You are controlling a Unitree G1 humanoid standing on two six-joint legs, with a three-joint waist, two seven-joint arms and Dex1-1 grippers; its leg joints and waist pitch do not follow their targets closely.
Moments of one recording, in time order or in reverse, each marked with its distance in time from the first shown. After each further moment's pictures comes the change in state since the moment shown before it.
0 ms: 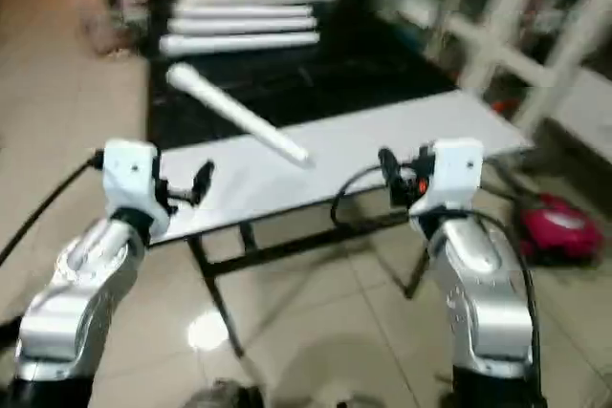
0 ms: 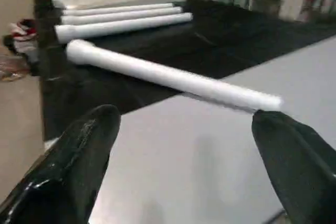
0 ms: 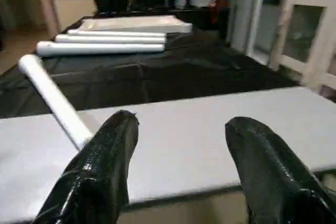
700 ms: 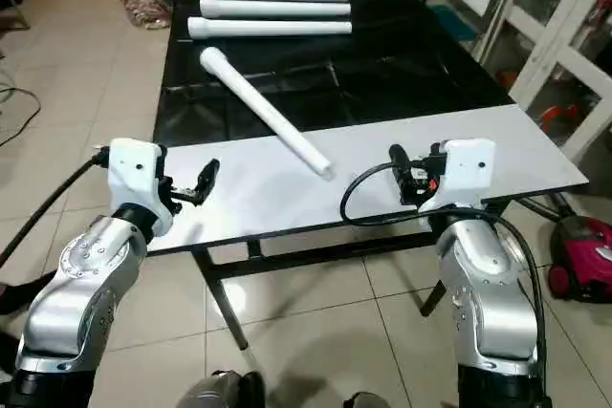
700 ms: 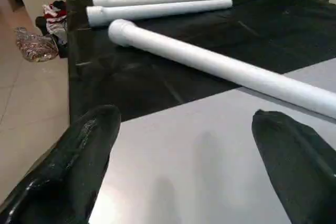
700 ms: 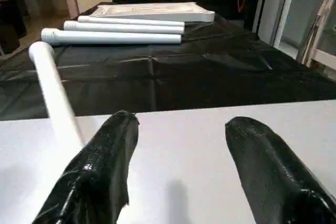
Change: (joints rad) left arm -0.003 0.011 0.007 0.032 -0.005 -0.036 -0.019; right arm -0.028 0.006 -0.018 0.035 -0.005 -0.034 -0.003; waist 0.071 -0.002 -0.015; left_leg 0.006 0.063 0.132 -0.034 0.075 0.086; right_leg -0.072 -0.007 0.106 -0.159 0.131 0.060
